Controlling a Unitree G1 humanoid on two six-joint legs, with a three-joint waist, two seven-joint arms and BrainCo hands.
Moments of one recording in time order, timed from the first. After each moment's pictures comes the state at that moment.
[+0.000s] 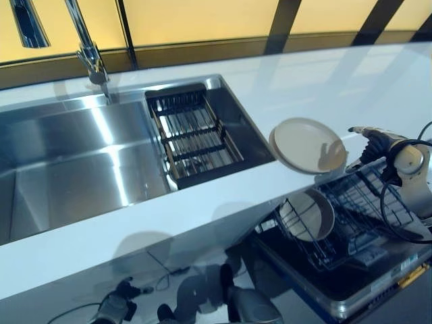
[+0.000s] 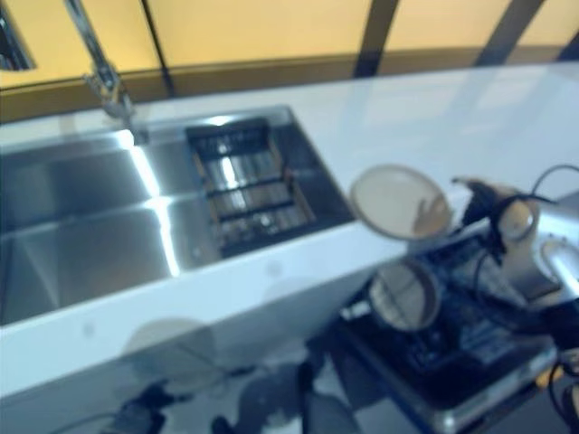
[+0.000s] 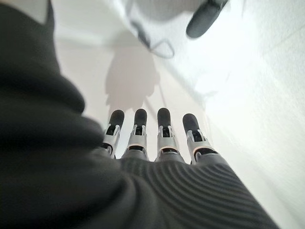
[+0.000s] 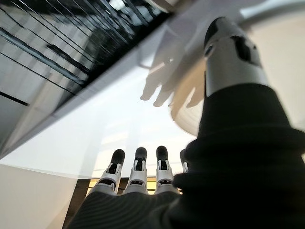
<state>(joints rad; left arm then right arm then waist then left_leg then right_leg) -0.09 0.41 -0.17 1.12 0.03 0.05 0.13 -0.59 -1.13 0.28 0.08 -0.43 0.50 0.48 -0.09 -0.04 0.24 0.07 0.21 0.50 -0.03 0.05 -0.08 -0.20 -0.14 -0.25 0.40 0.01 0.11</state>
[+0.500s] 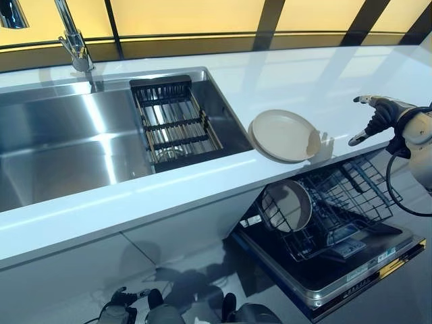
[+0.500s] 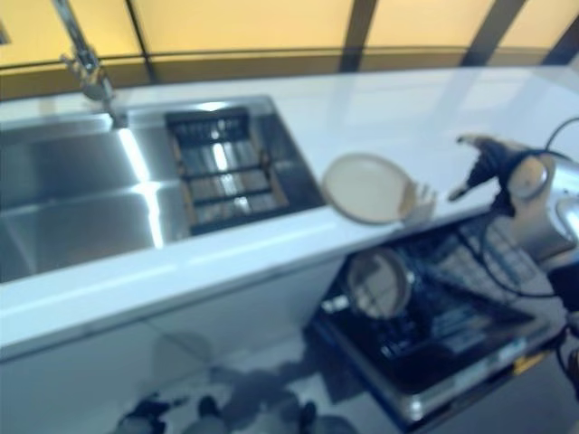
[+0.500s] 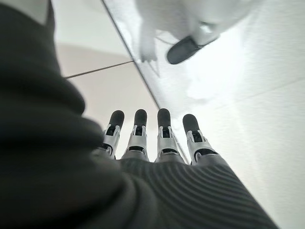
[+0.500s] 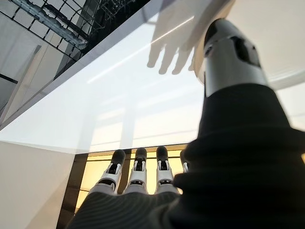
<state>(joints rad) -0.06 0.32 -0.10 1.16 -0.07 0.04 0.20 -0.77 -1.15 0.35 0.10 -0.34 0.50 0.51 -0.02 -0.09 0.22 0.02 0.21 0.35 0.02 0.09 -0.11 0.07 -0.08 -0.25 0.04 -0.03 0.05</state>
